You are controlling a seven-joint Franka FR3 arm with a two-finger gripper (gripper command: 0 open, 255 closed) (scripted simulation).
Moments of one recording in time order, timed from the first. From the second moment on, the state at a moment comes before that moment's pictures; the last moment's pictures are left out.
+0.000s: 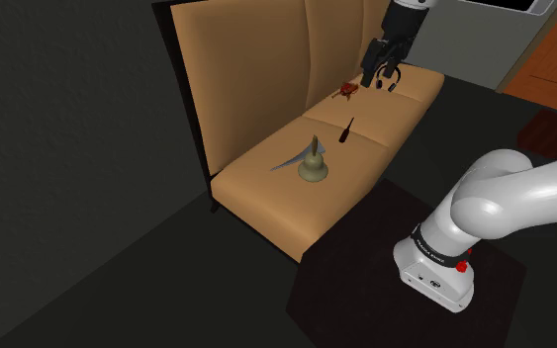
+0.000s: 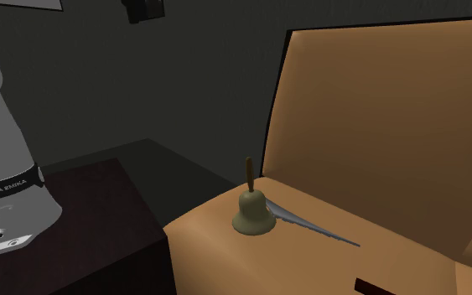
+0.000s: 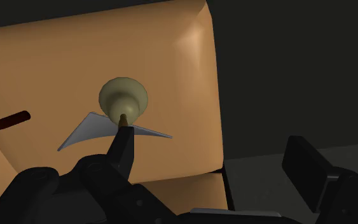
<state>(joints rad) 0.02 -0.77 -0.03 -2.34 -0.03 1.65 0.06</state>
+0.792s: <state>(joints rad) -0.01 -0.56 -0.07 -2.48 -0.10 2.00 0.02</state>
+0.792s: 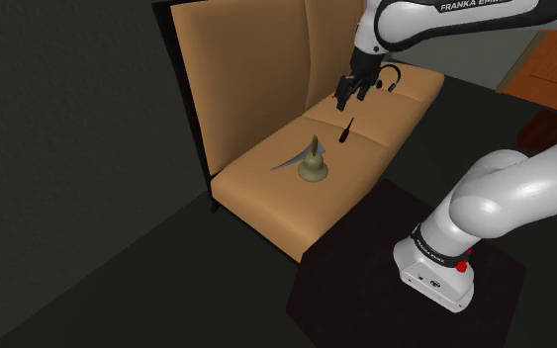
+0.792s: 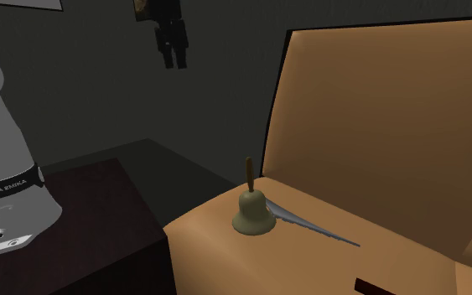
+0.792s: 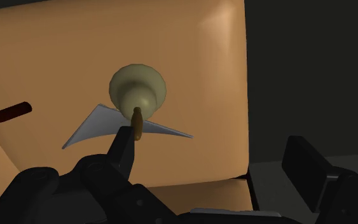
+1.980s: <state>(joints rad) -0.07 0.09 -0.14 -2.35 -0.21 2.54 0.01</state>
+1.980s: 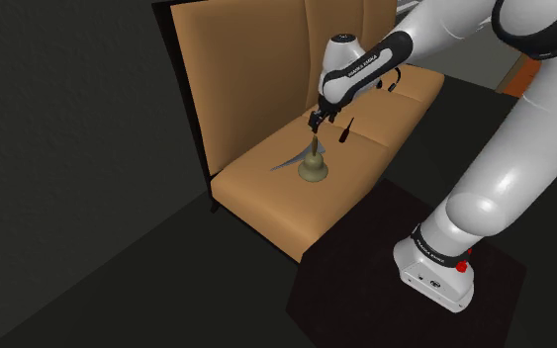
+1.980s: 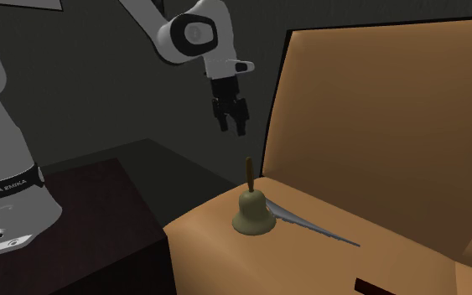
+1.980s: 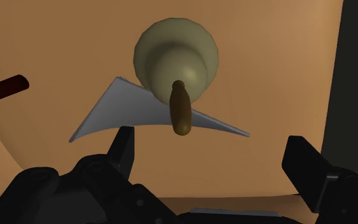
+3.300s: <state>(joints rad) -0.09 0.44 -0.16 -2.18 -0.23 2.73 0.03</state>
